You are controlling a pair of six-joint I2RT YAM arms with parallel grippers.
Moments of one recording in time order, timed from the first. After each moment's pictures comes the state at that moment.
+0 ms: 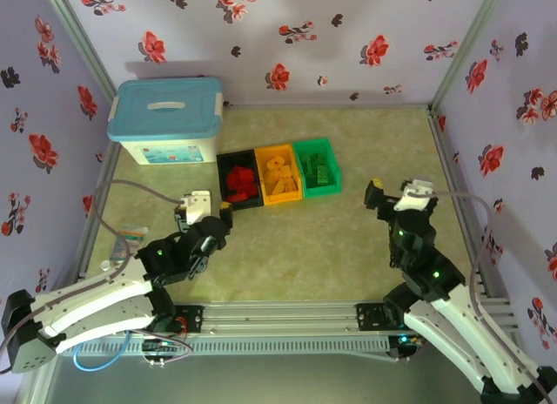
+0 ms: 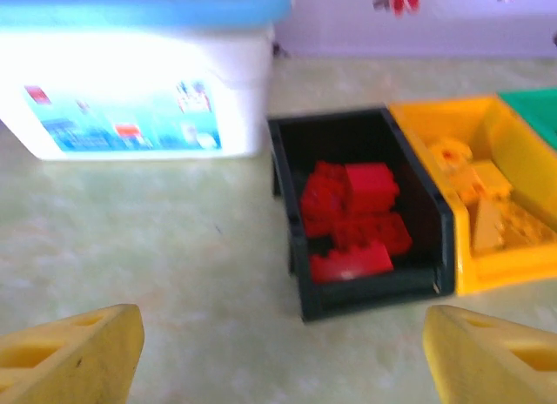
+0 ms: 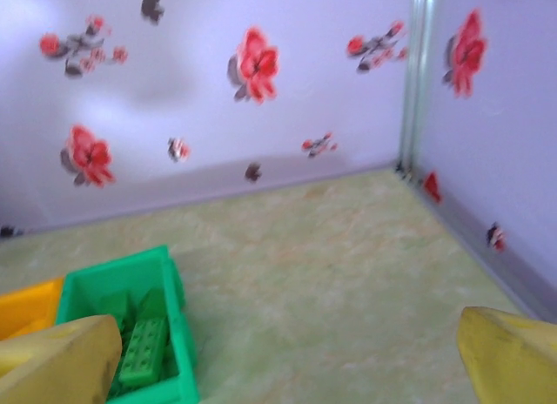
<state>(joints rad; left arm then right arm) -1.06 0.80 0.60 -0.42 -0.96 -0.54 0.60 0.42 0.54 -0.26 0.72 0.21</state>
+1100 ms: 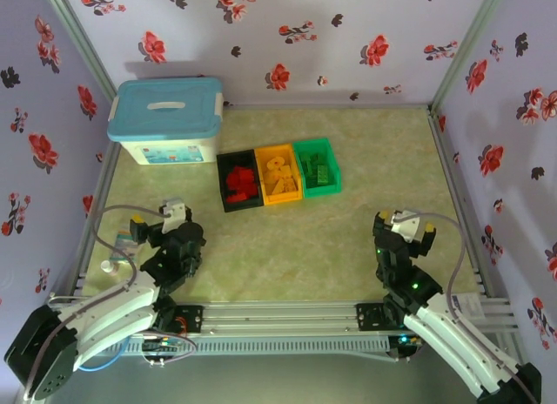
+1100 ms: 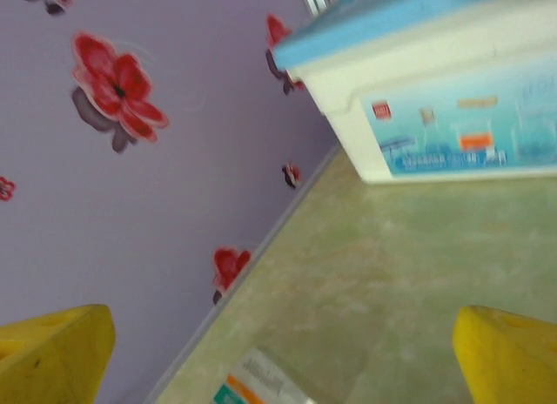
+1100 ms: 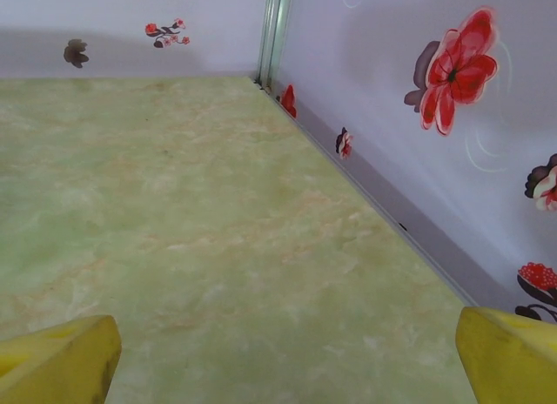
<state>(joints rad) -0.74 0.80 0.18 0.19 -1.34 0.03 0.60 0.33 0.15 -0.26 1.00 0.22</state>
